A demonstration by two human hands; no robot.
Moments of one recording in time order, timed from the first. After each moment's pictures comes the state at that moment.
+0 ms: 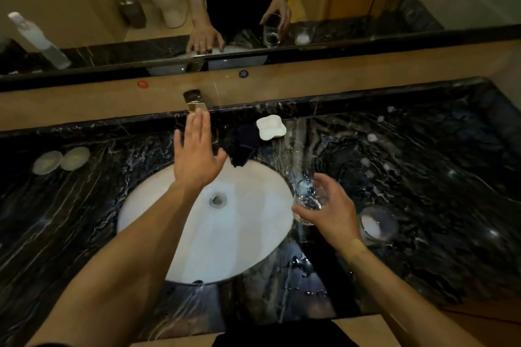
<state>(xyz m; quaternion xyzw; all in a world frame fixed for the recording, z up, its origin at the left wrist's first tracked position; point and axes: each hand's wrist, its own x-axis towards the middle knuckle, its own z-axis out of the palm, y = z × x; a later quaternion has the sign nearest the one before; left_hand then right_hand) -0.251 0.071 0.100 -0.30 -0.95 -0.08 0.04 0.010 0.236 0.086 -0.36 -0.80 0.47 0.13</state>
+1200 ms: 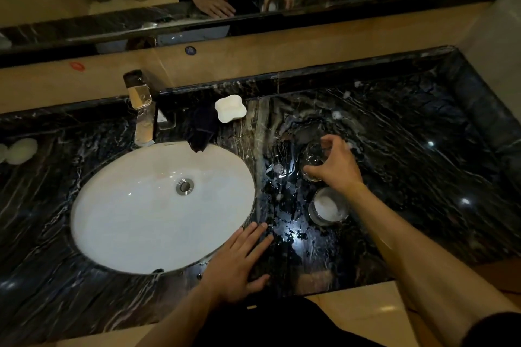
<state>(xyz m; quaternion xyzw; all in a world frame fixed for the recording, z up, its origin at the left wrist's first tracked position) -0.008 0.059 -0.010 -0.59 -0.78 -0.06 -0.18 0.029 0.374 0.067 -0.40 -0.83 0.39 0.05</state>
